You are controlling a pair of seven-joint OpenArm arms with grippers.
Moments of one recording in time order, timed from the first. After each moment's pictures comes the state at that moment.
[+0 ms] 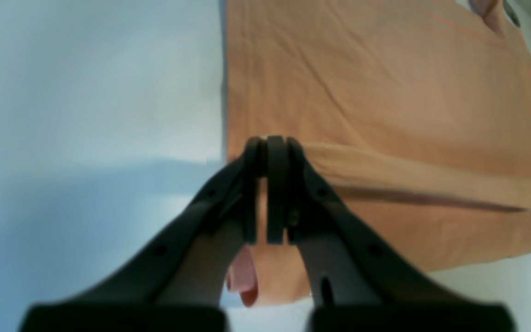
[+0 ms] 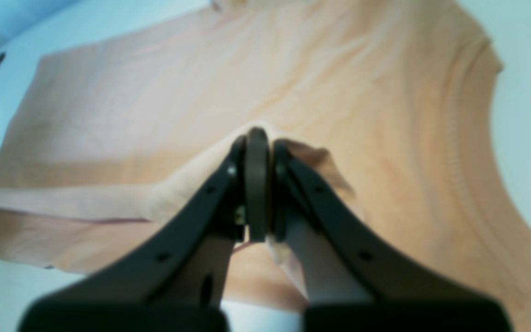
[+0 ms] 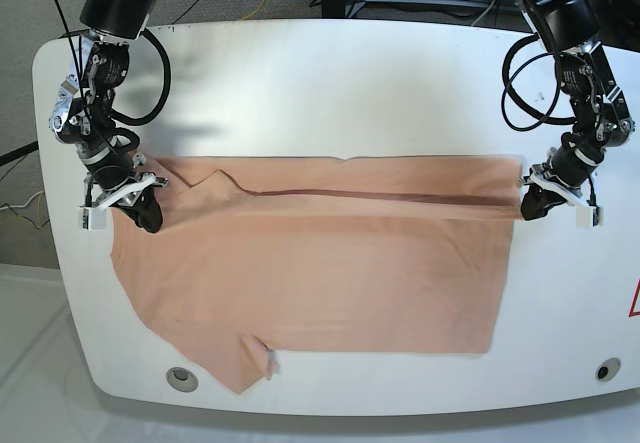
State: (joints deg) left arm -5.2 -15.8 -29.5 73.9 -35.1 -33.3 43.3; right arm 2.7 14.9 24.6 79.5 37.6 30.1 -37.8
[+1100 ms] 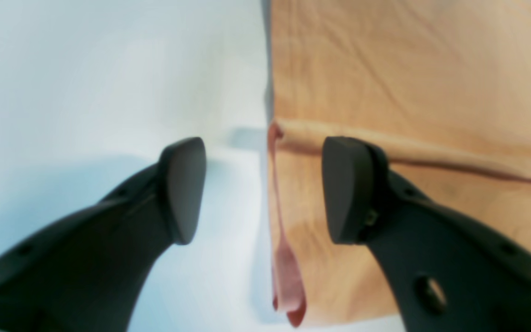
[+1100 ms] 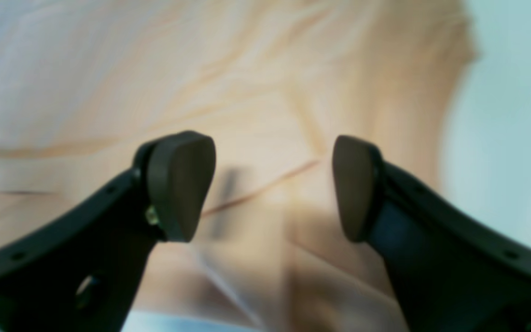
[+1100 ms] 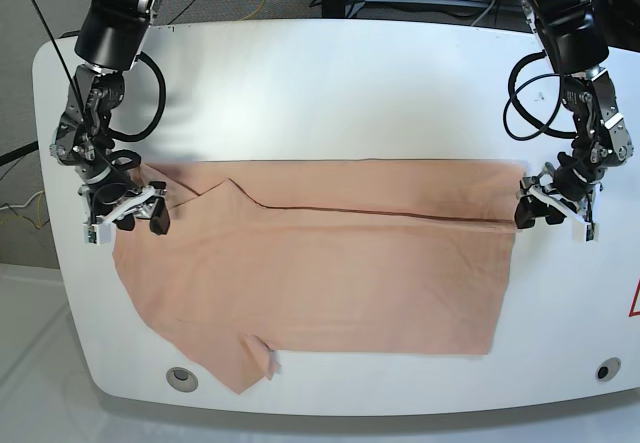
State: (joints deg) left arm -9.6 -19.1 -24.1 65.4 -25.2 -31.4 36.6; right arm 9.3 17.4 23.1 67.8 24.4 31.0 -34.6
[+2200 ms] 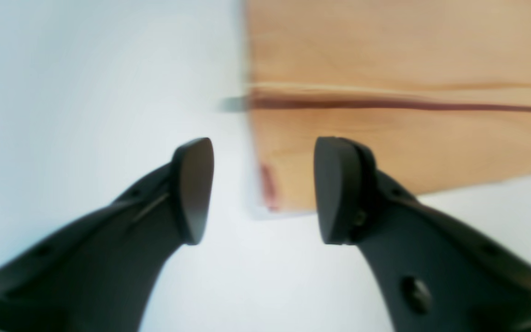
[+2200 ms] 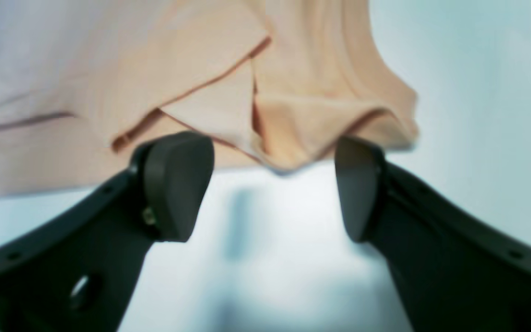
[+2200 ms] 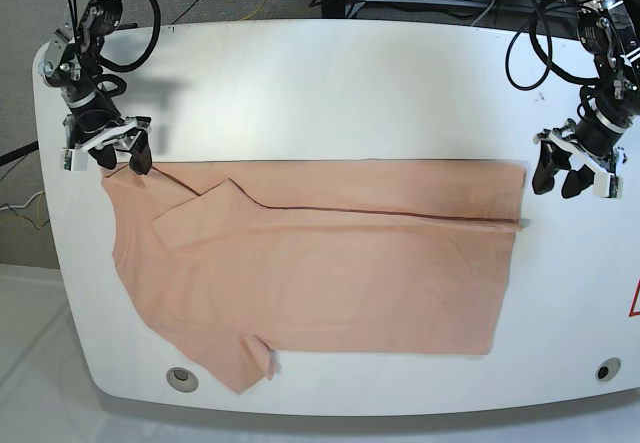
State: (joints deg) left arm 10.1 -20.9 -29.7 89.1 -35.0 -36.7 37.5; right arm -10.7 14.1 33.8 84.1 33.0 31.4 -36.5
